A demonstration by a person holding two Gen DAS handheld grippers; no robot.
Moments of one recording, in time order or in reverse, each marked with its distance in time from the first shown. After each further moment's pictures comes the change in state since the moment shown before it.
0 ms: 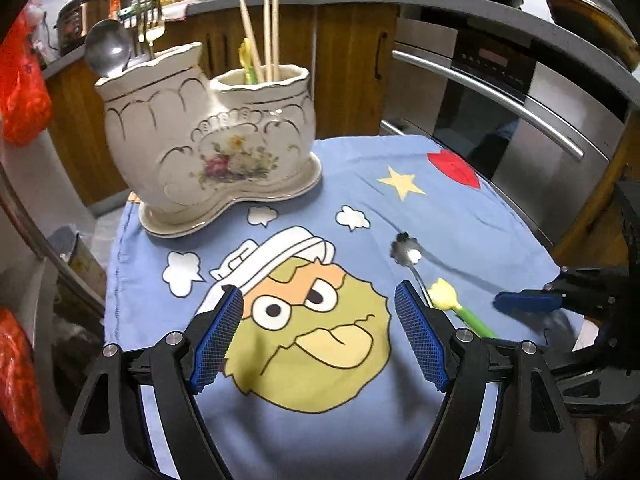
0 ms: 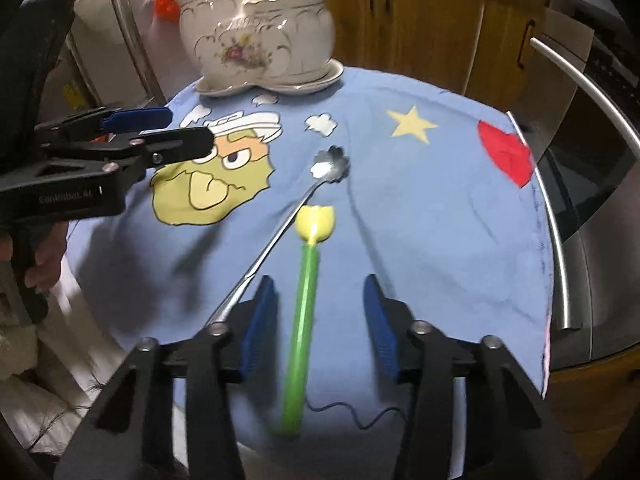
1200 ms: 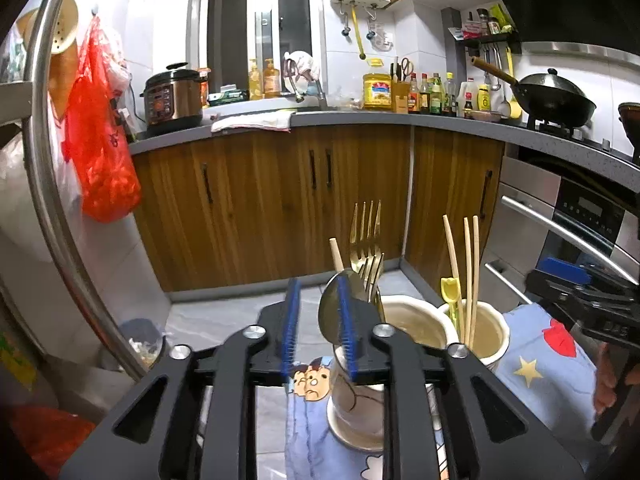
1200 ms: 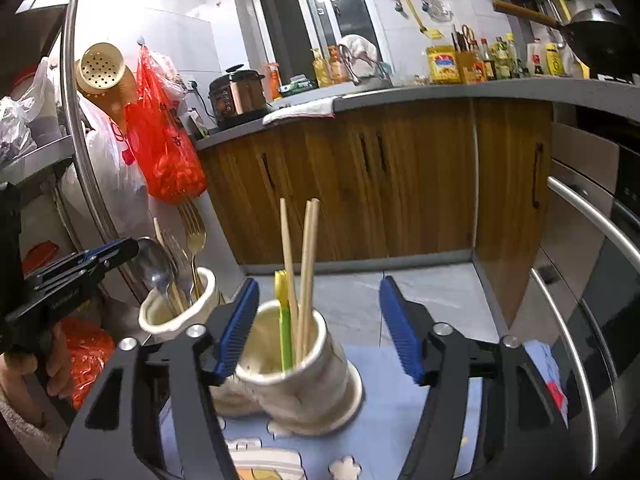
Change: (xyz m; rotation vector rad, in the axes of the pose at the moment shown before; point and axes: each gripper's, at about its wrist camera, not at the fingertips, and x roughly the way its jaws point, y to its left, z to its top) left arm -0.057 0.138 0.133 -0.080 -0.373 0.268; right arm -0.022 -0.028 0.199 0.162 -0.567 0.081
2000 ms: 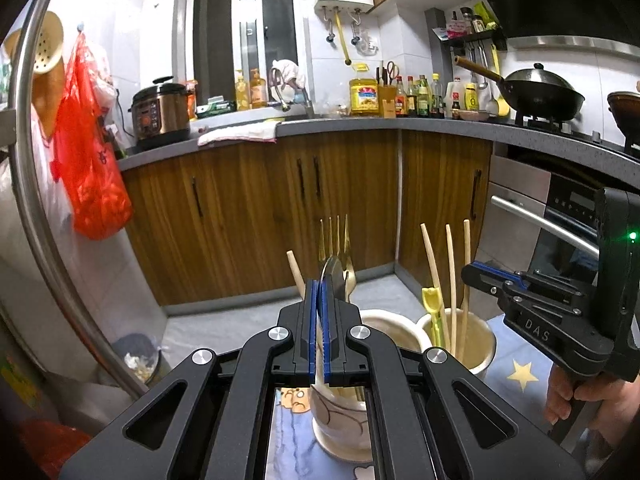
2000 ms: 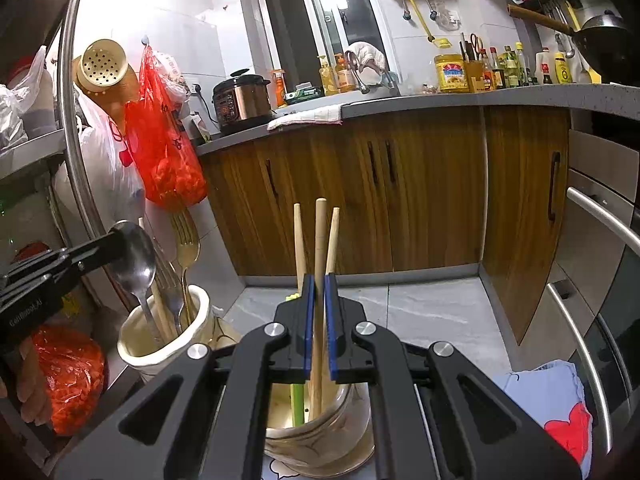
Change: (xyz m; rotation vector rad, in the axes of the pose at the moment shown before) left arm 0.003 -0.020 0.006 0.034 -0.025 -0.026; right arm 0.048 0.016 0.000 -0.029 -0.052 0.005
